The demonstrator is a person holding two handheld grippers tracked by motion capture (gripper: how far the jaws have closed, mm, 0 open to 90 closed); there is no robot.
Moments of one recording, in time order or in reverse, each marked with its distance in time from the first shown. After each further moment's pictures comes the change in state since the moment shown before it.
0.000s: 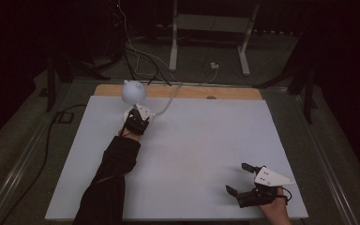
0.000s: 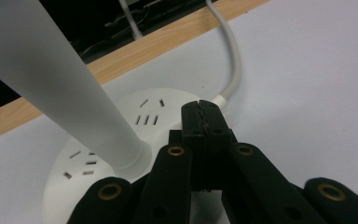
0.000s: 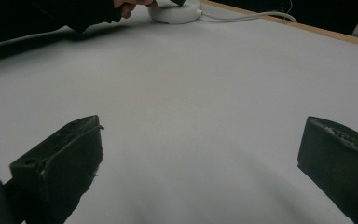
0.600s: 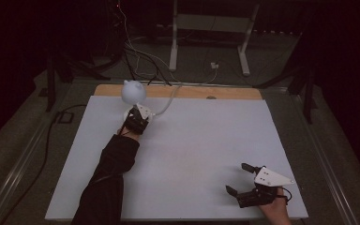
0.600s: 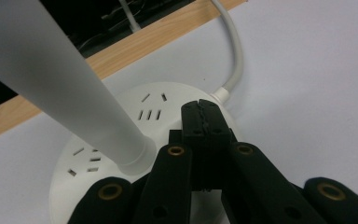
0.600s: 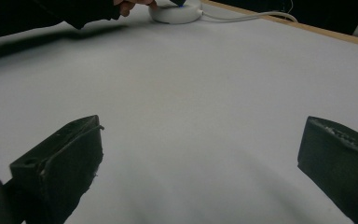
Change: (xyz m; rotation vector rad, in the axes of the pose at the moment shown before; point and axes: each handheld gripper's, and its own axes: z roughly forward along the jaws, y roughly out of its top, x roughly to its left) left arm 0.002 0.002 0.000 0.035 -0.020 0.036; right arm 0.000 0.000 0.000 0.000 0.003 0.000
